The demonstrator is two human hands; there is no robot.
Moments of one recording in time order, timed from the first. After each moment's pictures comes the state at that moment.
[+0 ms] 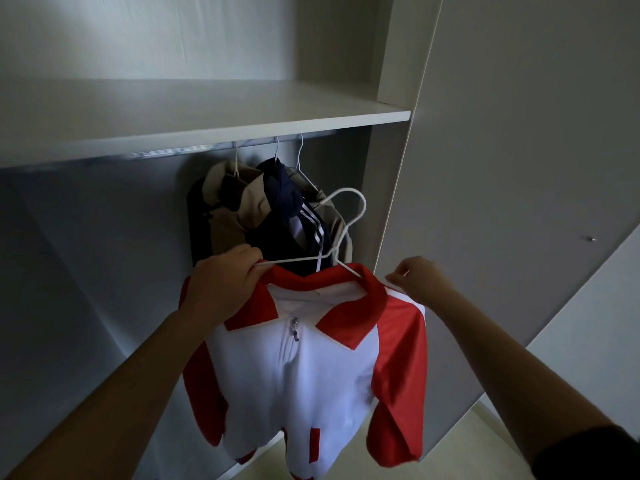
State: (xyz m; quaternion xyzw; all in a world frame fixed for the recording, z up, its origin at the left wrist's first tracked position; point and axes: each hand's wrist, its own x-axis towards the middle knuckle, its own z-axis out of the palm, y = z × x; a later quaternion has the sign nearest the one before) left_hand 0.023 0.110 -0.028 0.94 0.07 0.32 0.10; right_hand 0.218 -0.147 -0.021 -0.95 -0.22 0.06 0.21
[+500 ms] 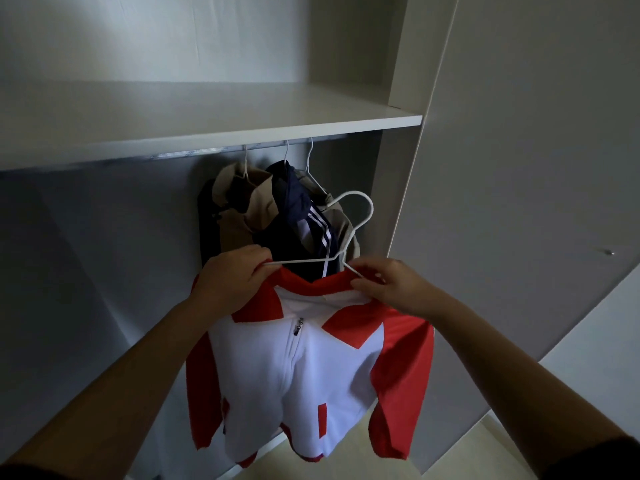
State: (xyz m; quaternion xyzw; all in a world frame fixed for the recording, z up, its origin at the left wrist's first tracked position) left_hand 0.037 0.120 -0.027 0.95 0.07 0.28 0.14; right_hand 0.192 -0.125 -0.003 -0.79 -0.51 0.09 0.32
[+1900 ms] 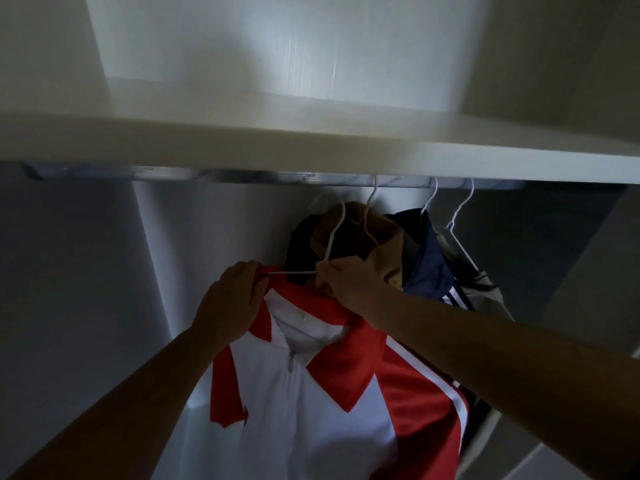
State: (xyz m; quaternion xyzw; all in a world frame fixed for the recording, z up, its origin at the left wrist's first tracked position) left_hand 0.088 0.367 -0.125 0.88 0.33 0.32 0.14; right_hand 0.240 0.234 -0.039 -0.76 -0.47 0.24 0.37
